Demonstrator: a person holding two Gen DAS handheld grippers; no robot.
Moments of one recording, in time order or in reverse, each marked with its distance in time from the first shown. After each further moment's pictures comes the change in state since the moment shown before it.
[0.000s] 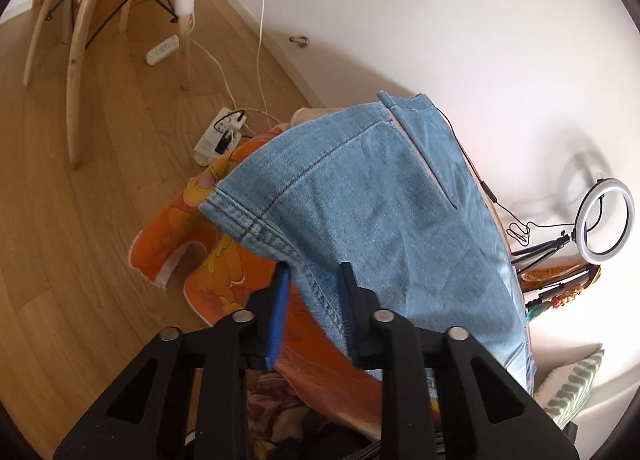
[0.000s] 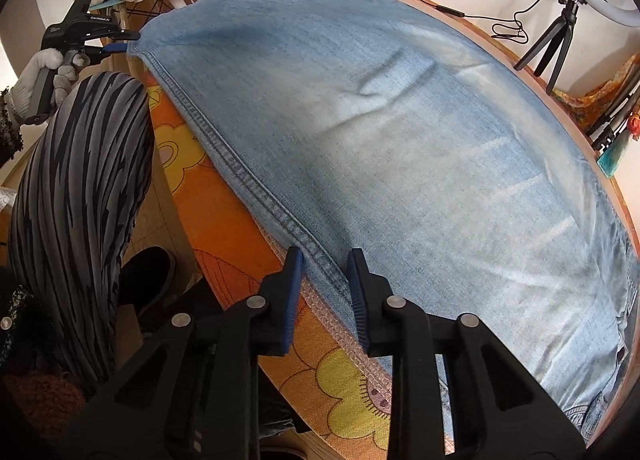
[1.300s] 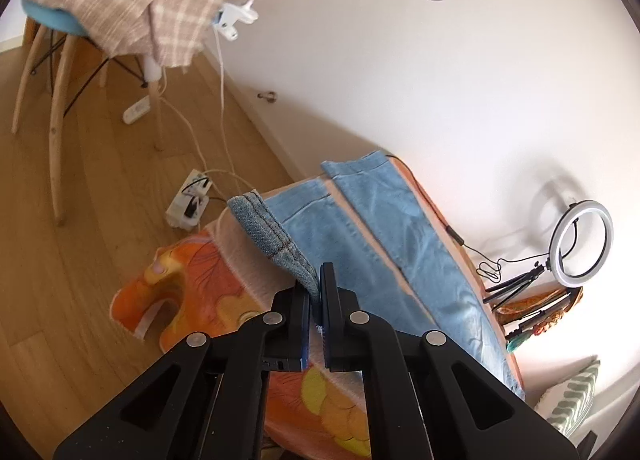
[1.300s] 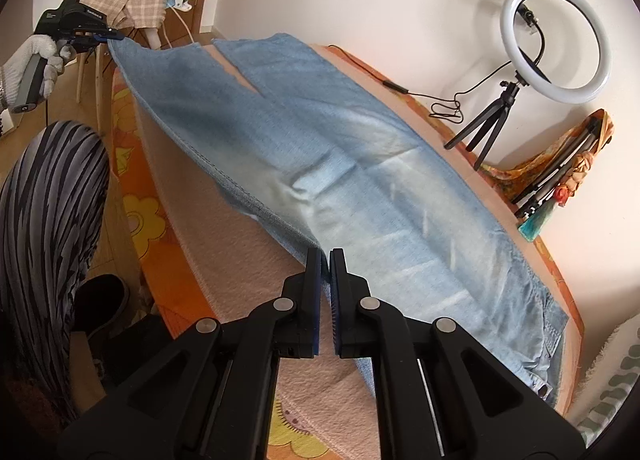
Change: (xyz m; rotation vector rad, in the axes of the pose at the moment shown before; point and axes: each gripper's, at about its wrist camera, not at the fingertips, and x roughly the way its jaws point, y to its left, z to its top) left arm -0.029 -0.050 0.039 0.048 -0.169 -0.074; right arm -0.063 -0.007 0.032 -0.073 -0.194 -0.267
